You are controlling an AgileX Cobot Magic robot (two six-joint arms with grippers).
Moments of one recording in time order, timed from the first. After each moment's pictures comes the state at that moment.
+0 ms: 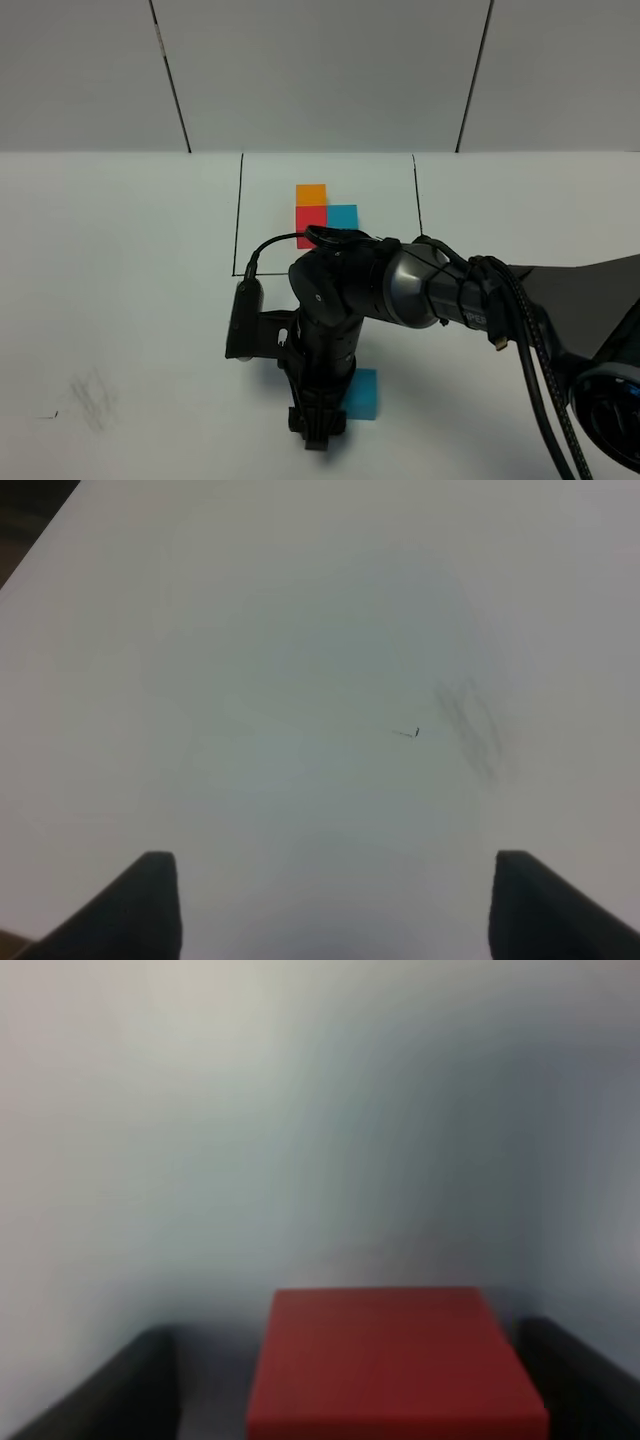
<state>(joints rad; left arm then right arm) 0.15 0.07 -0.51 0.08 1.07 -0.19 0.80 2.23 -1.52 0.05 0.79 -0.72</state>
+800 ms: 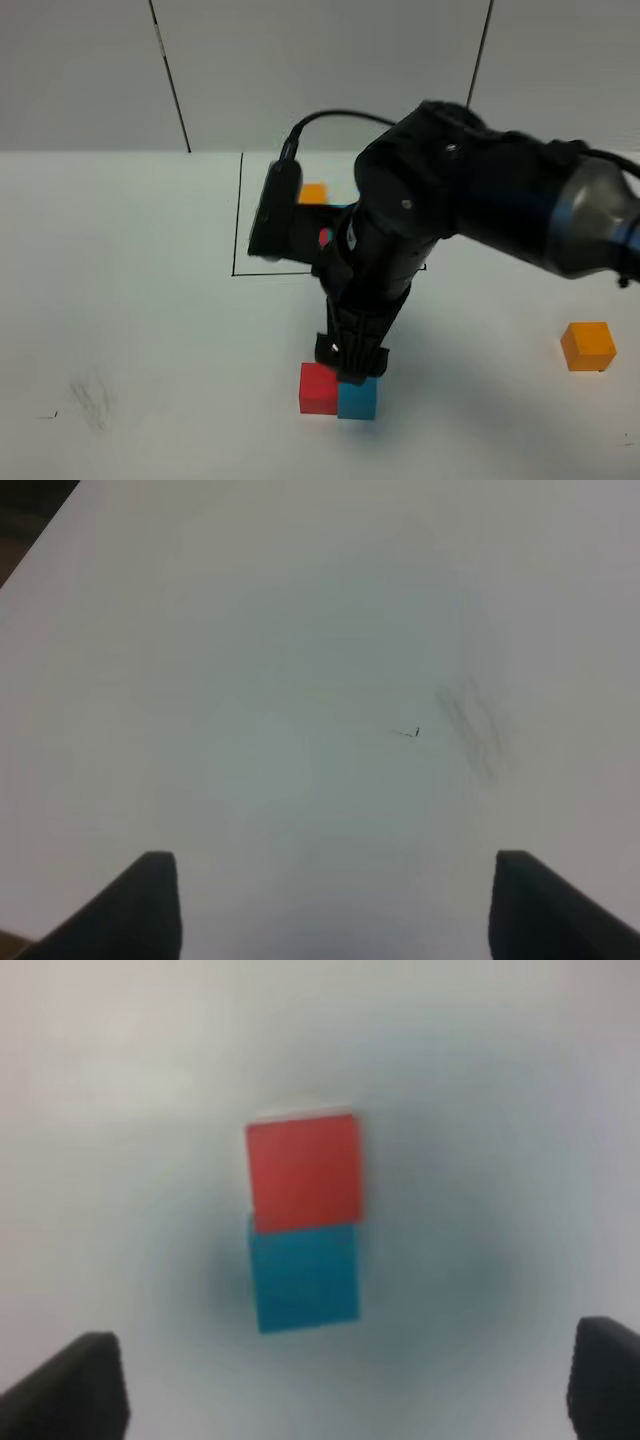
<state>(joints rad) 0.15 0.07 -0.51 0.08 1.07 -0.19 0.80 1.80 -1.51 -0.06 1.00 -0.54</state>
